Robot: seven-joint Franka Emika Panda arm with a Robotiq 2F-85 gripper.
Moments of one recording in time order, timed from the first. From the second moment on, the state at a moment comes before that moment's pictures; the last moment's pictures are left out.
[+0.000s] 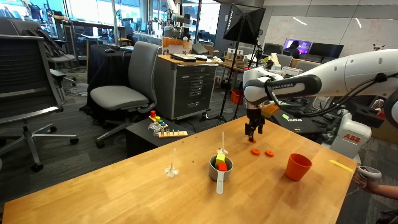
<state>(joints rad) -0.14 1.49 -0.04 -0.50 -0.18 1.75 -0.19</state>
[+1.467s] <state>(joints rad) -0.16 1.49 -0.04 -0.51 -0.14 1.66 -0.23</state>
